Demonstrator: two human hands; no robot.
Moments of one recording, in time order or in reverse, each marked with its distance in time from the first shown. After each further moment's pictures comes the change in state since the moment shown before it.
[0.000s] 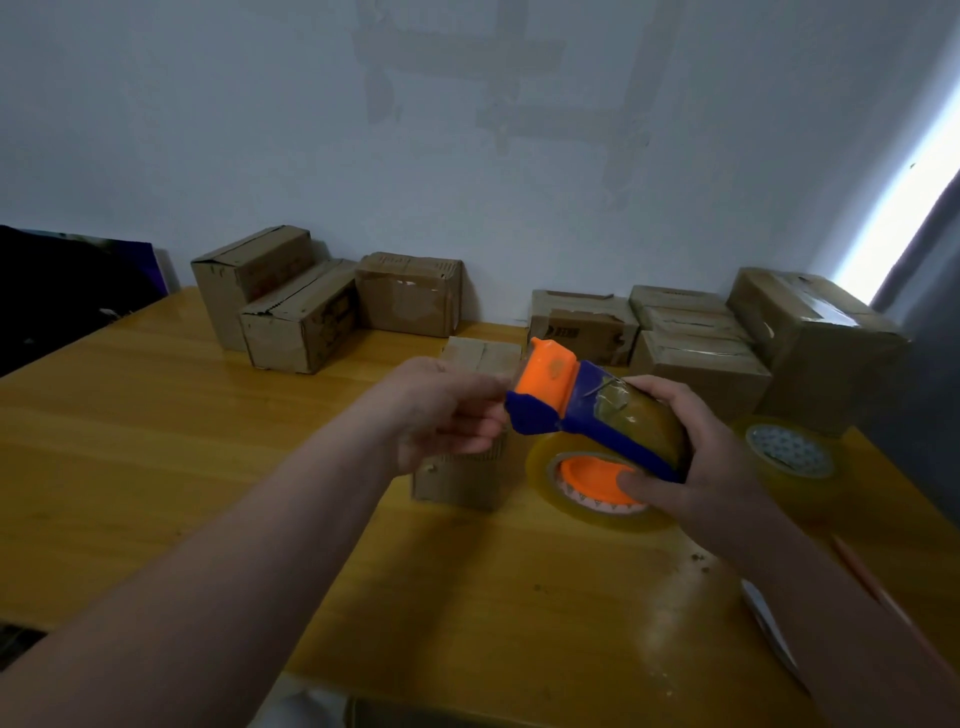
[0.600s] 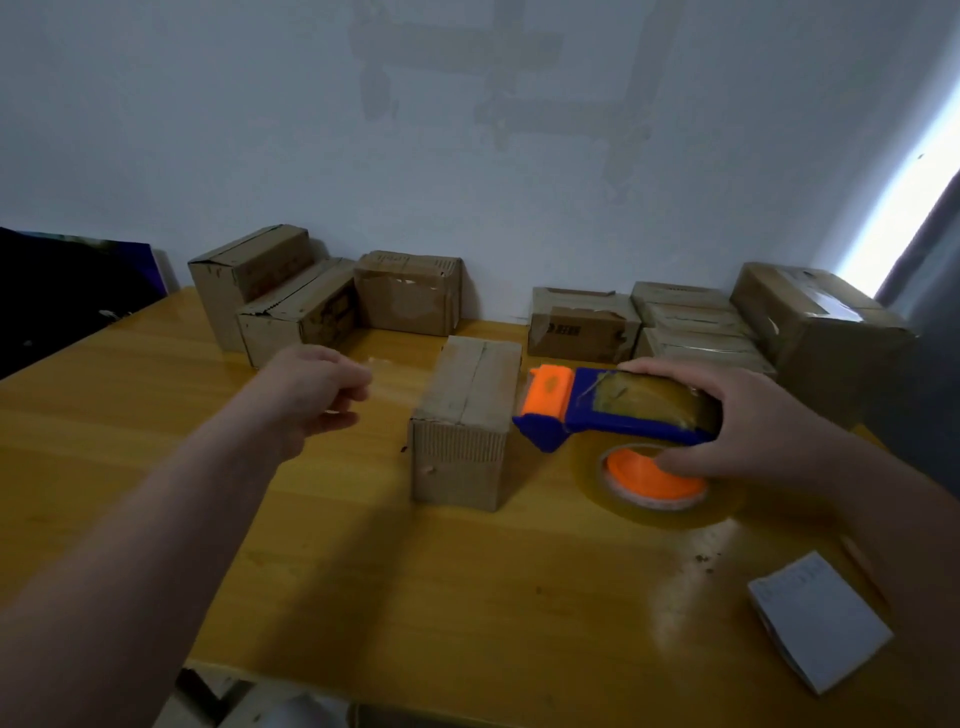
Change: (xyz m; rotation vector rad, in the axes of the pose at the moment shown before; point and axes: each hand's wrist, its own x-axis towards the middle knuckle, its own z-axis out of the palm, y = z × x) left_hand 0.004 -0.012 -0.072 0.135 0.421 0.062; right_hand 0.036 -0.018 -0.049 -0.456 -0.358 0.092
